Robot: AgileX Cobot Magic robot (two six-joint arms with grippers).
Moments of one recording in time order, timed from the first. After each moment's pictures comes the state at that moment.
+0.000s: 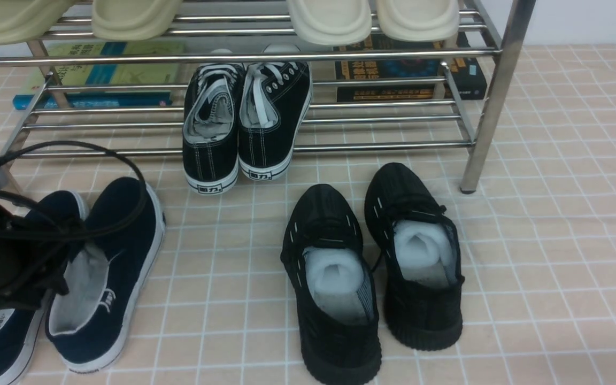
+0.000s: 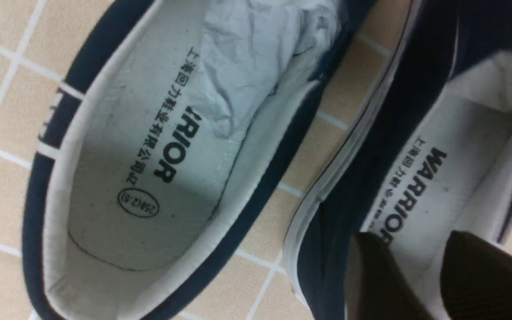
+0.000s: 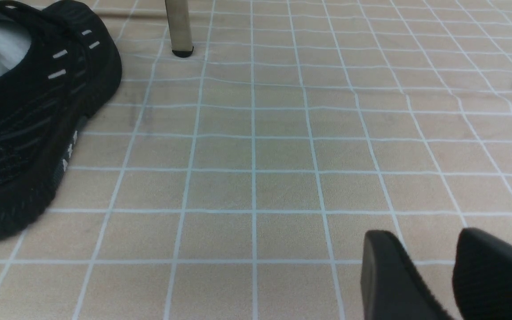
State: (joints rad) right arm -0.03 -0.01 0.01 0.04 0.39 -0.04; left arm 0.07 1.38 -0.86 -0.08 0.79 -0.35
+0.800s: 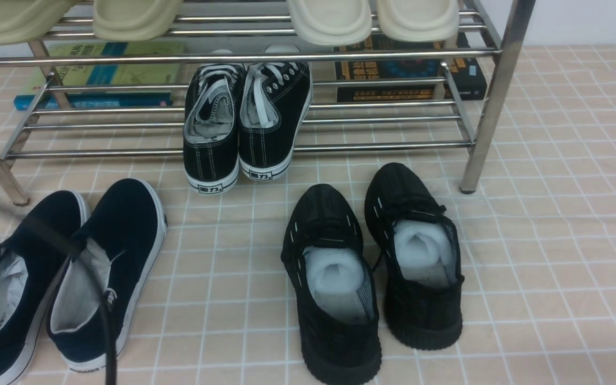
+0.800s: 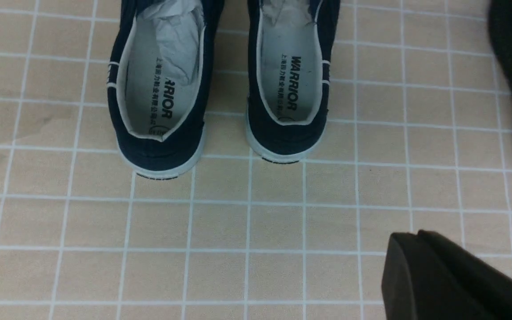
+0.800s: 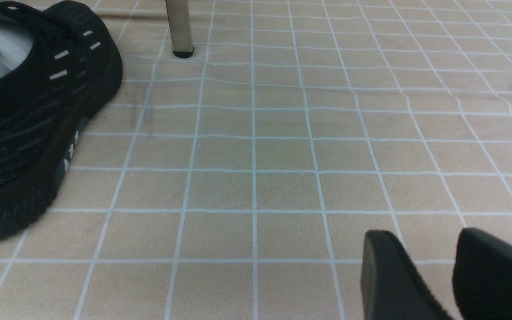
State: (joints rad) right arm -0.03 -0.01 0.01 0.04 0.39 -0.04; left arm 0.07 0.49 -0.78 -0.14 1.19 0.02
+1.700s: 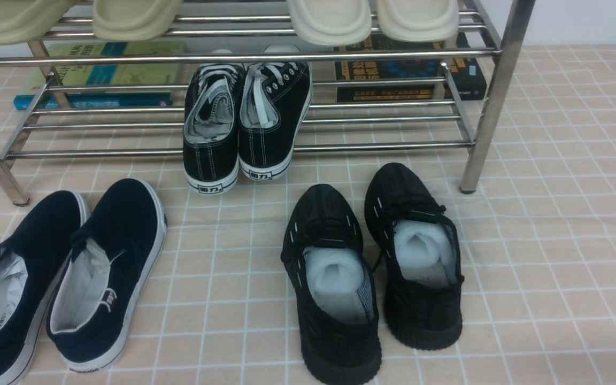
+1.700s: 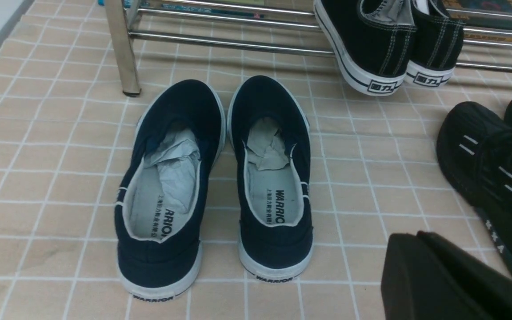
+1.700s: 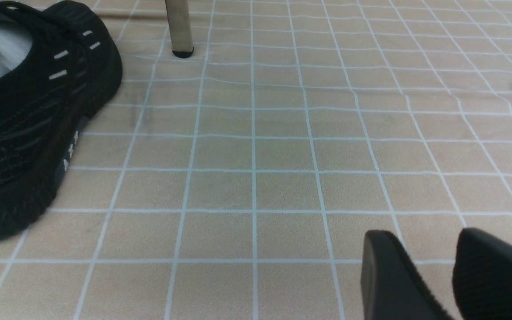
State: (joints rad) right arm -0.03 -0.01 0.01 0.04 0.39 -0.04; left arm 0.07 0.01 -0.52 -0.14 0.94 0.03
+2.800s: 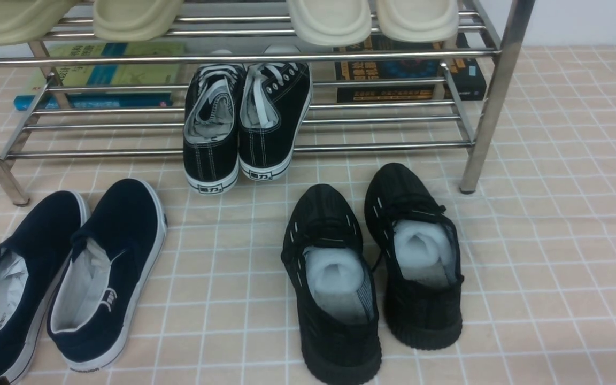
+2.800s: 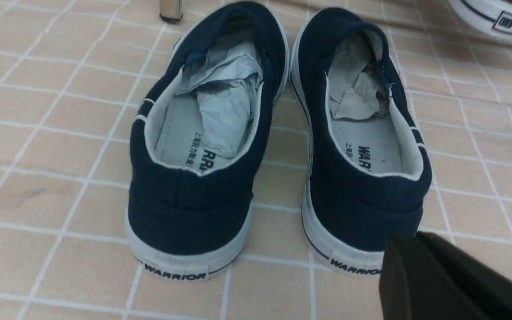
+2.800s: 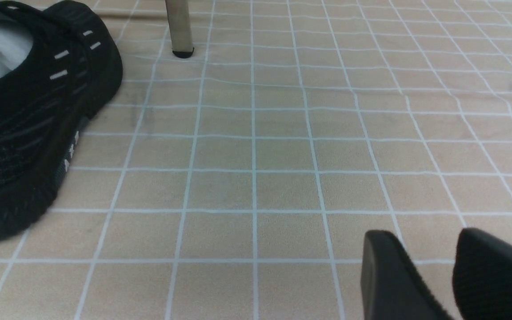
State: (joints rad) right arm -0.03 -0.01 0.01 0.04 0.39 -0.04; left arm -0.01 -0.01 0.02 0.05 0.40 -0.19
